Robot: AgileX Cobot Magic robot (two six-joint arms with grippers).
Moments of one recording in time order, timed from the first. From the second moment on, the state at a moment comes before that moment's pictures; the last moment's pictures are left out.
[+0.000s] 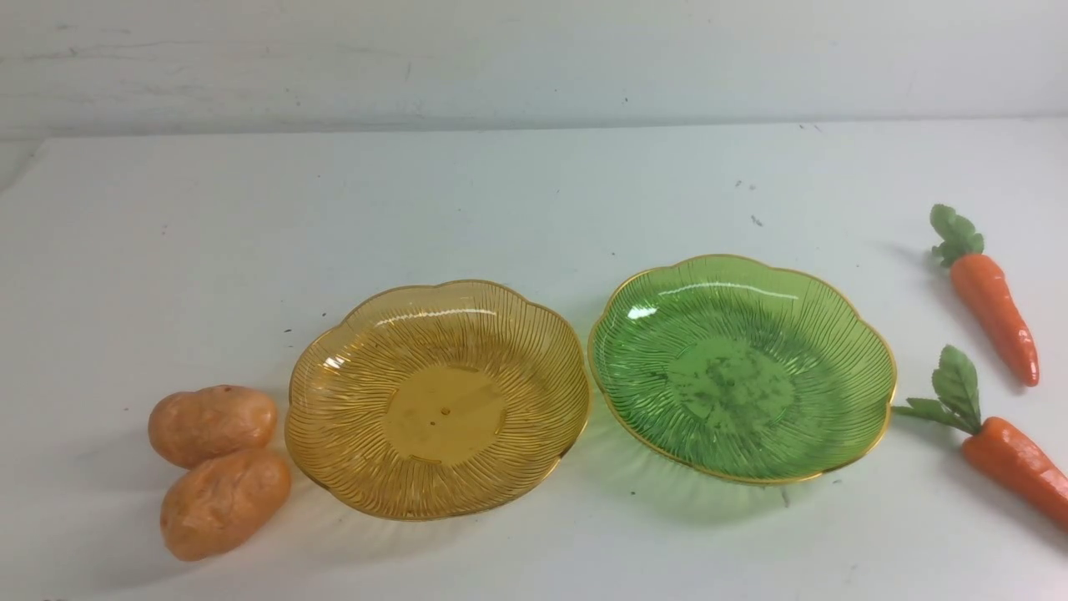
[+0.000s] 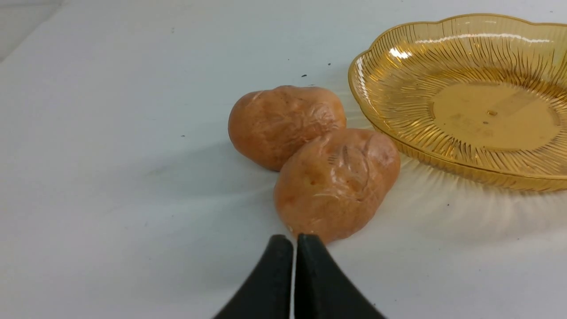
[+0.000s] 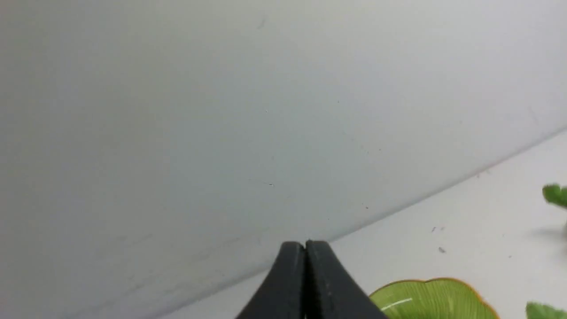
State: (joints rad) right arm 0.09 0.06 -0.26 0.60 0.27 0.03; left arm -0.03 -0.01 0.03 -0.02 0.38 0.02
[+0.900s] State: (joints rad) right arm 0.09 1.52 -0.85 -0.32 0.79 0.09; left arm -0.03 -0.01 0.03 -0.02 0.38 0.02
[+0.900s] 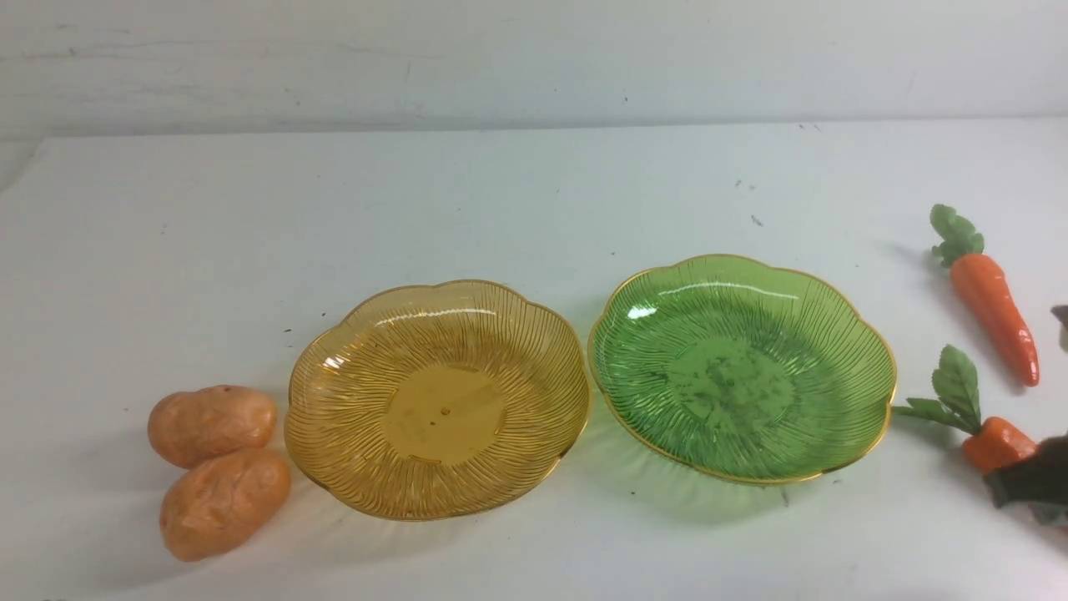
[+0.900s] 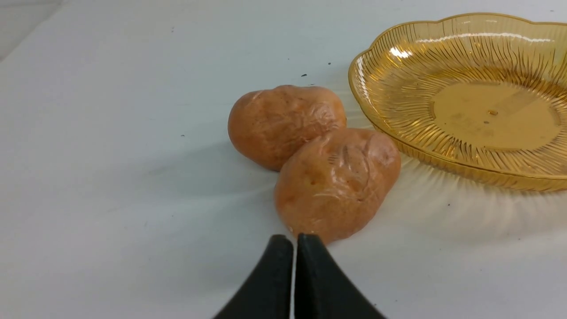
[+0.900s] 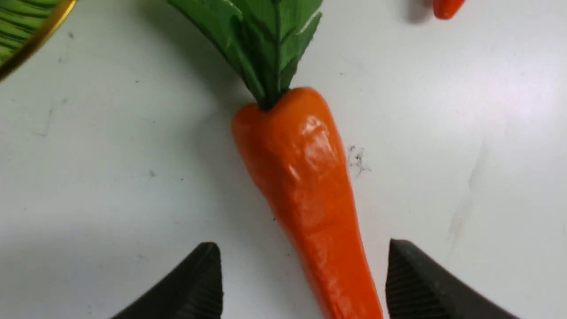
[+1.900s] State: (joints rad) right arm 0.09 1.68 -1.03 -0.43 1.02 0.14; left arm -0.03 -0.01 0.03 -0.02 0.38 0.02
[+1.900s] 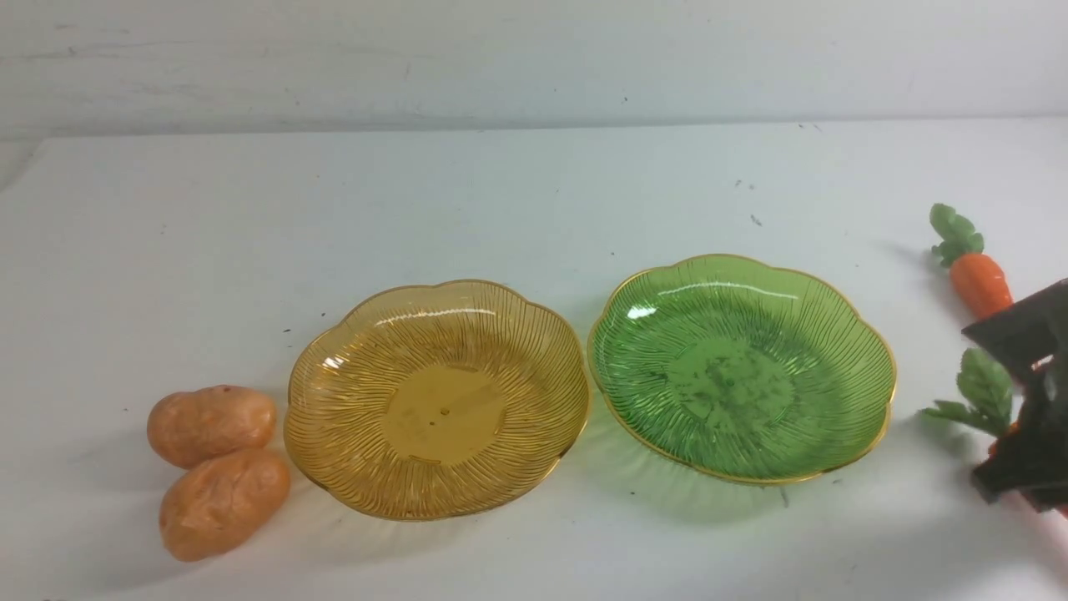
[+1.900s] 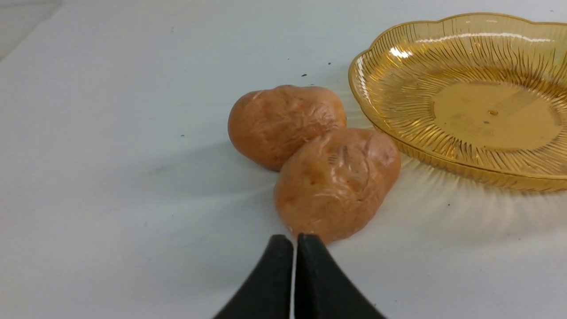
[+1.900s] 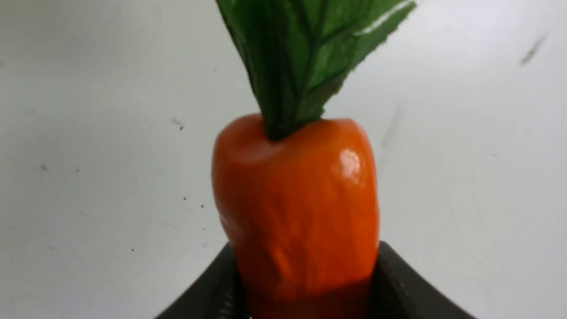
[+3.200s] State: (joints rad) right arm 0.00 1.84 -1.47 -0.03 0.86 -0.17; left arm -0.03 -0.01 0.03 -0.02 0.38 0.02
